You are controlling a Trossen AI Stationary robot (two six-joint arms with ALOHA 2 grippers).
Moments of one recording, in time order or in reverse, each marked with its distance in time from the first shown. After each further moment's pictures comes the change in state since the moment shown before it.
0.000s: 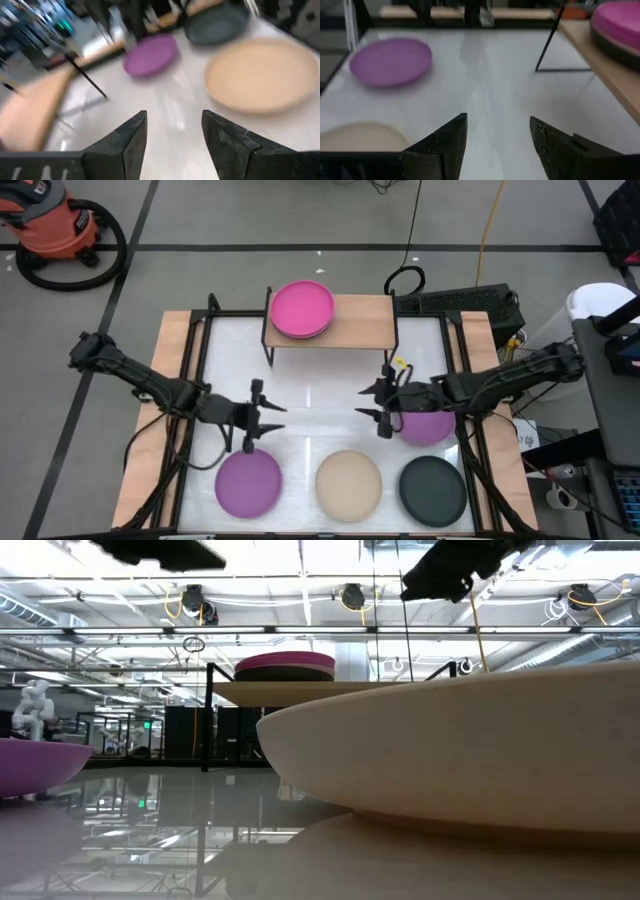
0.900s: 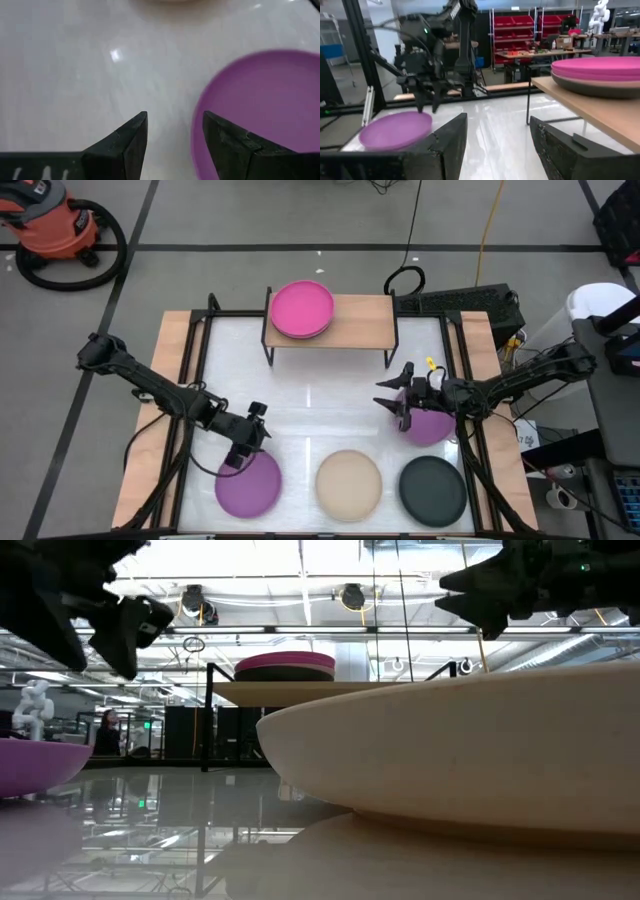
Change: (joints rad) left arm -0.028 0.137 0.012 -0.364 0.302 -0.255; right arm 0.003 -0.236 -0.588 0.900 0.056 -0.081
